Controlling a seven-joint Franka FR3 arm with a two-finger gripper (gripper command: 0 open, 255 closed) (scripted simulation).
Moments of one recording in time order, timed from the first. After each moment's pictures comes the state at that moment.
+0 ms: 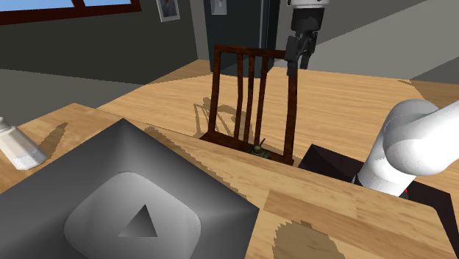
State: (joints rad) arm -0.01 -0.77 -0.03 -2.35 0.03 1.57 0.03
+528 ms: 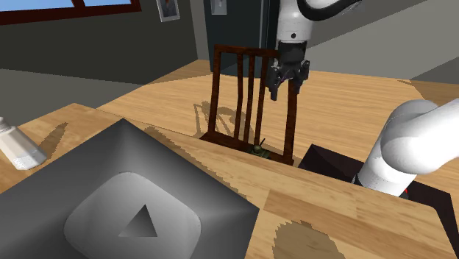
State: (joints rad) arm -0.09 -0.73 0.10 -2.51 0.11 1.76 0.39
